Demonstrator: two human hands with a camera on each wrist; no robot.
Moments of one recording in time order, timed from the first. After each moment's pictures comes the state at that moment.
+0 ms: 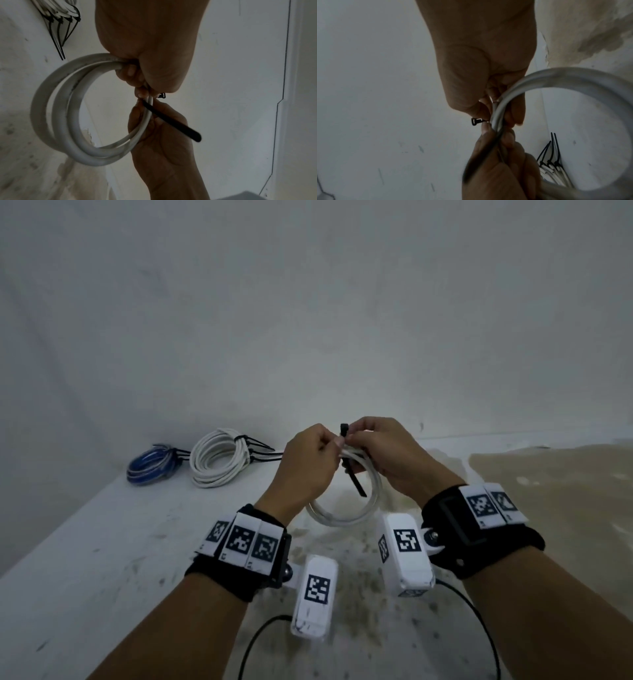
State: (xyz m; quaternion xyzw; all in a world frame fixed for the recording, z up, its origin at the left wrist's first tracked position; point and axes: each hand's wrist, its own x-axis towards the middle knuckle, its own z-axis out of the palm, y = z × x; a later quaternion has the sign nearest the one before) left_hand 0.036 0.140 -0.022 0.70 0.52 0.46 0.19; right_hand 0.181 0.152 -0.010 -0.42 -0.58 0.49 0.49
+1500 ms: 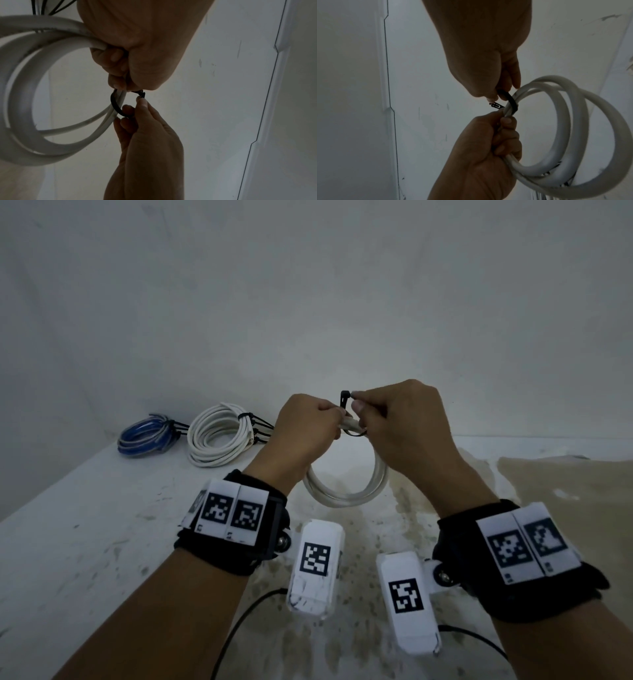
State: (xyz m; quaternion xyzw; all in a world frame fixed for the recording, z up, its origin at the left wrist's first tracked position) left_hand 0.024 0.160 0.001 0.60 0.56 0.49 0.30; right_hand 0.161 0.159 -0.001 -0.46 -0.75 0.00 0.48
